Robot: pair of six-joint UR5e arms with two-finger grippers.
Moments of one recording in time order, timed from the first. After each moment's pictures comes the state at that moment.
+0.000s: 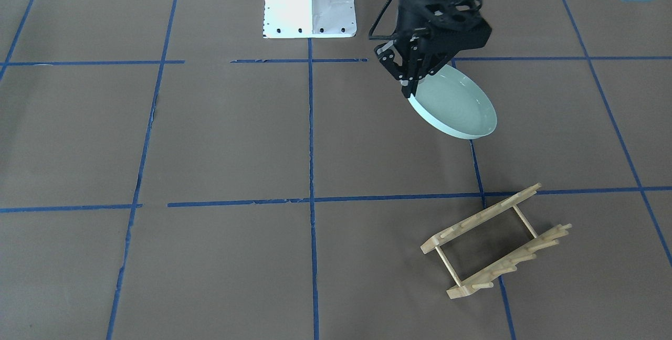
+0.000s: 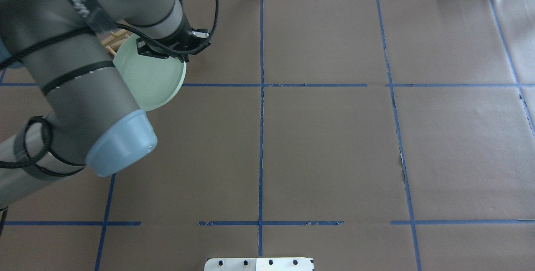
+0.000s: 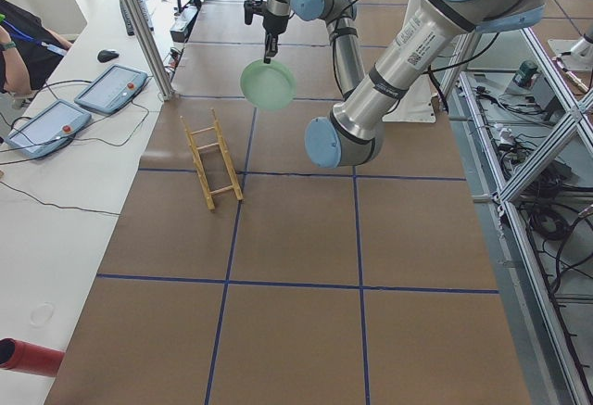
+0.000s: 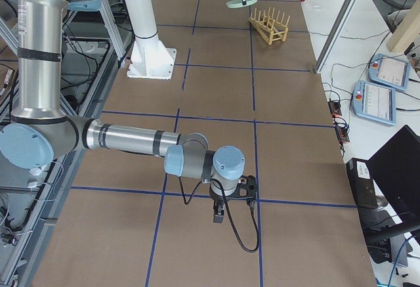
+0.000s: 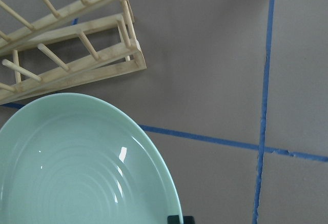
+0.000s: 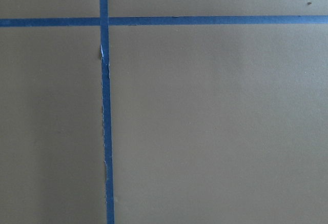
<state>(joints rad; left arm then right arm) -0.83 -2.33 -2.04 -1.19 -1.89 -1.19 1.61 -1.68 1.60 -1.60 2.30 -0.07</state>
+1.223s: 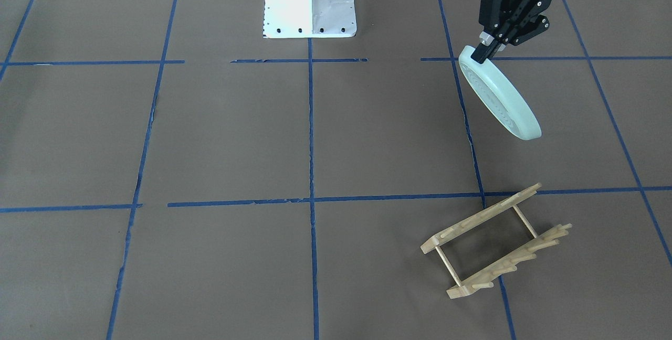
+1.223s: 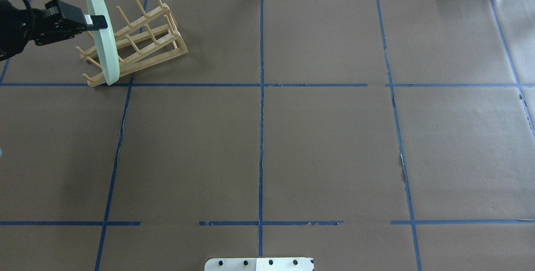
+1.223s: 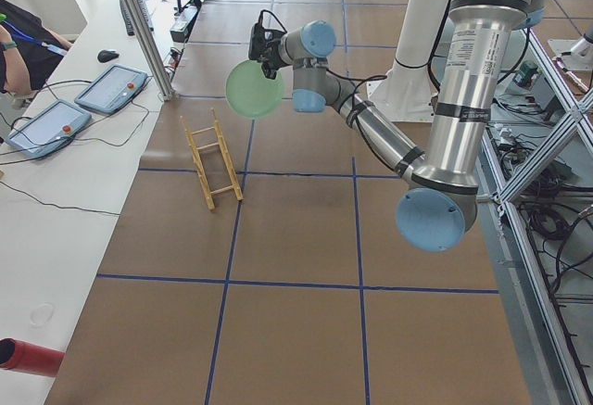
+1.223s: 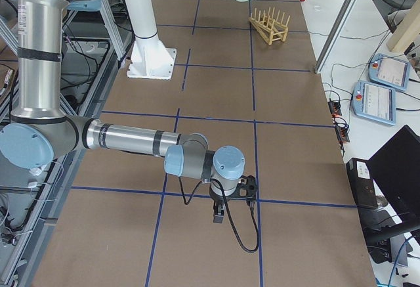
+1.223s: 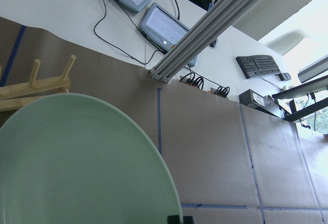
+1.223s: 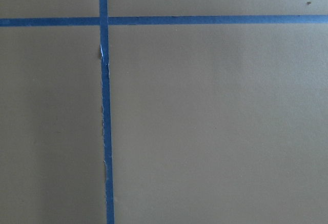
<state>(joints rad) -0.97 -1.69 -2.04 -2.66 -1.96 -1.47 1.61 -1.68 1.60 -1.60 2.30 -0.07</state>
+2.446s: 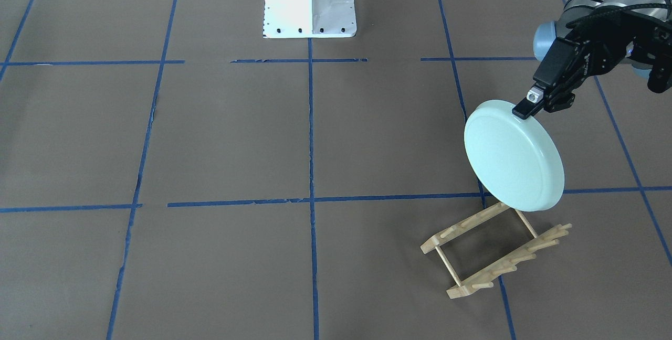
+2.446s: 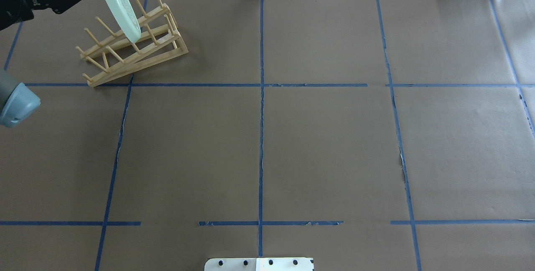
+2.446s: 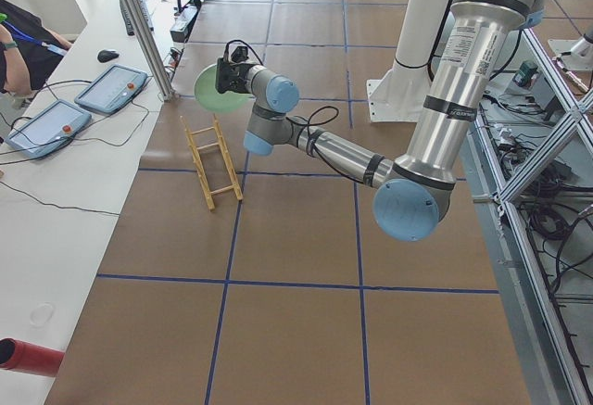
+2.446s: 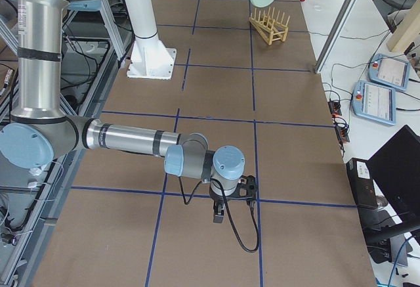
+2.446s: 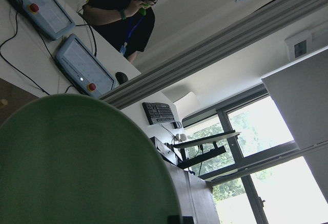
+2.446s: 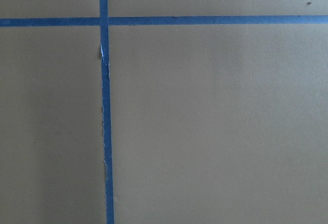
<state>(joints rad) -1.05 -1.89 -1.59 -3.20 -1.88 -1.79 1.61 -1.68 1.60 -1.60 2.30 -0.07</state>
